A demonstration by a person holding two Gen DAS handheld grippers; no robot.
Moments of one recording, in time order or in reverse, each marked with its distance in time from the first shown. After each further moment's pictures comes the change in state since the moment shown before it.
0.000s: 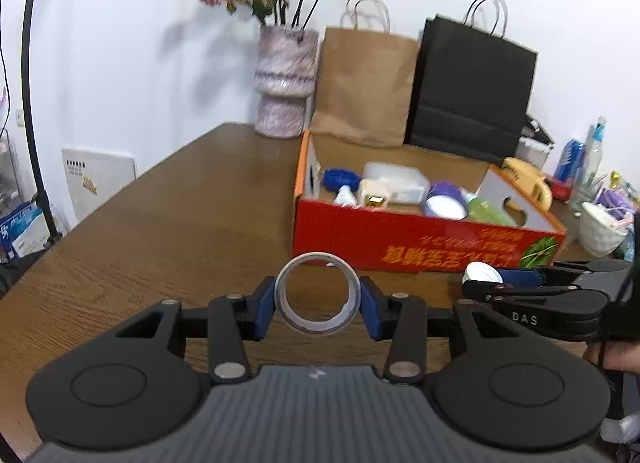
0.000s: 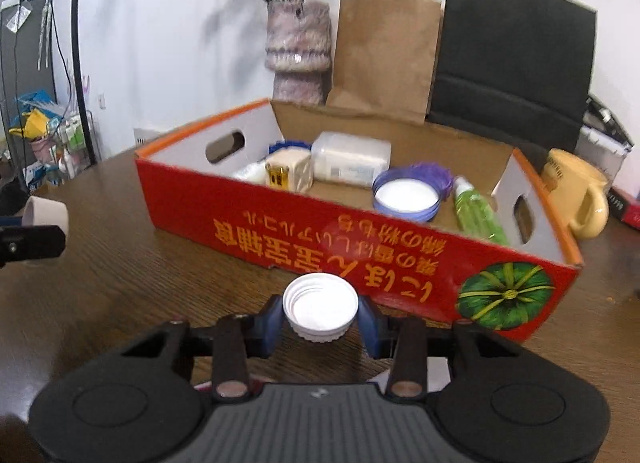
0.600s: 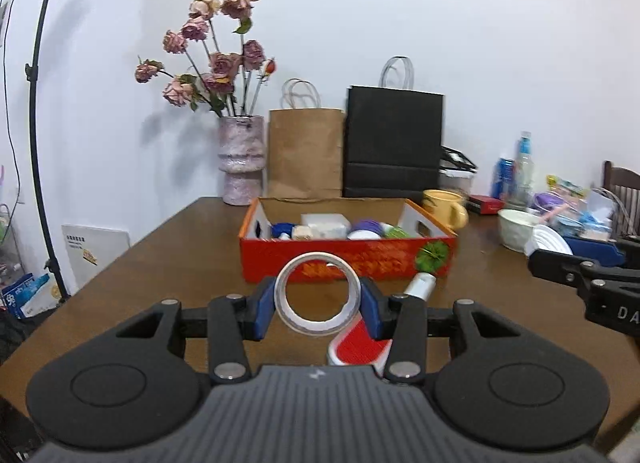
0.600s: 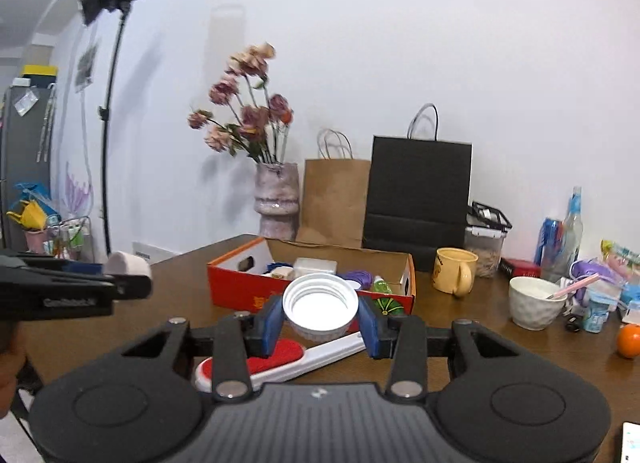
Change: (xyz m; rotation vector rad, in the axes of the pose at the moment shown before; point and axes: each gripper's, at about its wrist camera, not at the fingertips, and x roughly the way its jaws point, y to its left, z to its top) left arm -0.153 -0.078 -0.054 0.137 -0.198 -0.041; right arm -0.258 0.026 -0.085 0.025 -0.380 -0.098
